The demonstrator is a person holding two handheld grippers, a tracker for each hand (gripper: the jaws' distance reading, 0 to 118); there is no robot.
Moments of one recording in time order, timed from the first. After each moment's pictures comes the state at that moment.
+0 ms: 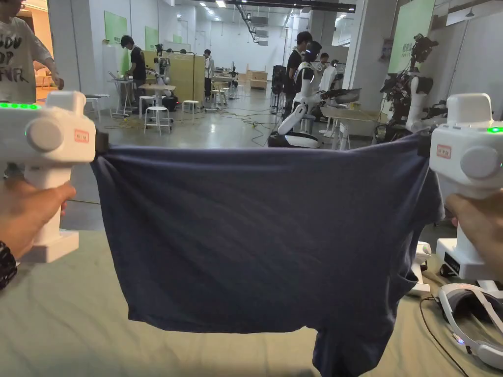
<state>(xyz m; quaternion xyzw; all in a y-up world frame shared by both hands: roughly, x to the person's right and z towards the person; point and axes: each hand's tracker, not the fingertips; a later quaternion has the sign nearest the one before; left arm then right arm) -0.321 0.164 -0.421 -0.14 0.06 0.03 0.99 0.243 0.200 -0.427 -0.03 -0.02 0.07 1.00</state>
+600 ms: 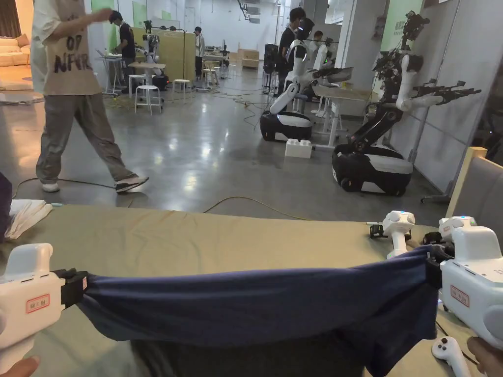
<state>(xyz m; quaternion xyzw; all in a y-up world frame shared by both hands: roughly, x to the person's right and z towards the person) -0.303 -0.033 -0.226 -0.24 0.01 0.10 0.97 0.283 0.022 -0.271 -0.14 -0.01 0.09 0.99</state>
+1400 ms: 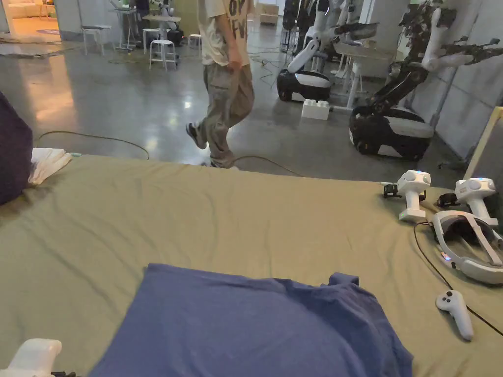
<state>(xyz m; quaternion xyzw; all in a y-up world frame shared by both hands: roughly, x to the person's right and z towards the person) -0.295 -0.172 -0.108 -0.47 -0.03 0.07 0.88 0.302 -0.161 -0.117 -0.43 0.01 0.12 0.89</state>
